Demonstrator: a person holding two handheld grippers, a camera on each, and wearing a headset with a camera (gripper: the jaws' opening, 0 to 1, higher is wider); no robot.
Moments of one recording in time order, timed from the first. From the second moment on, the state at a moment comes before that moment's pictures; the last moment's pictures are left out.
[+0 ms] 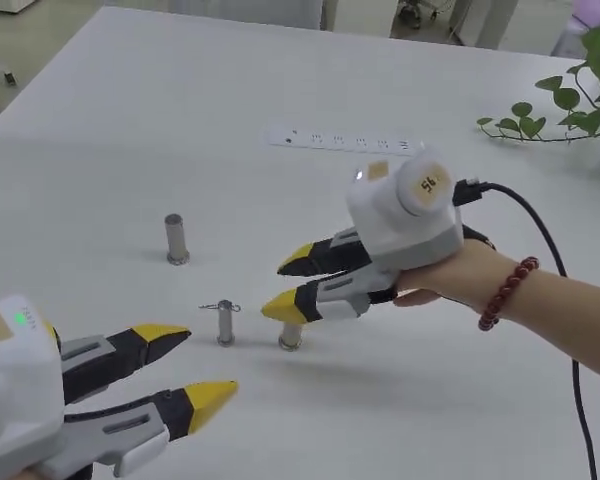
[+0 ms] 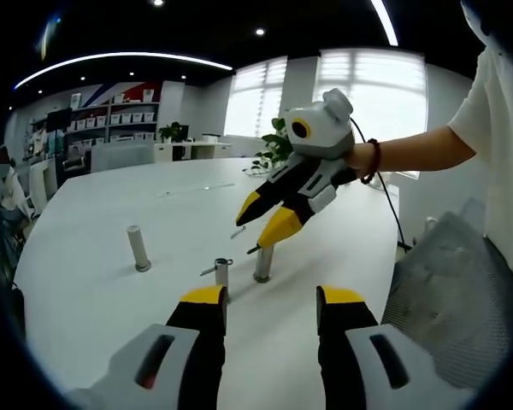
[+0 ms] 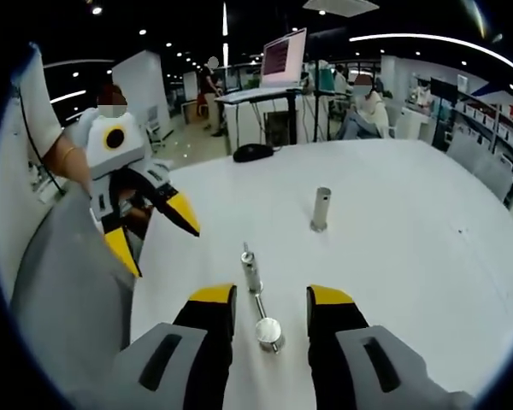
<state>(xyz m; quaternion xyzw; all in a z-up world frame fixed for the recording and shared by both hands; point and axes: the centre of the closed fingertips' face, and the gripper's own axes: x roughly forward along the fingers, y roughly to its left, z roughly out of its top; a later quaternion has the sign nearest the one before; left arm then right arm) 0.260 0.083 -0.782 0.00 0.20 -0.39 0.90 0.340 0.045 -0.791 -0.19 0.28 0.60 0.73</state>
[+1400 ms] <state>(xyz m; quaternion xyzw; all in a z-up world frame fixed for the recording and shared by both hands) 0.263 0.098 -0.779 -0.02 0.19 -0.38 0.90 0.418 0.138 -0.794 -0.13 0.23 0.56 0.79</state>
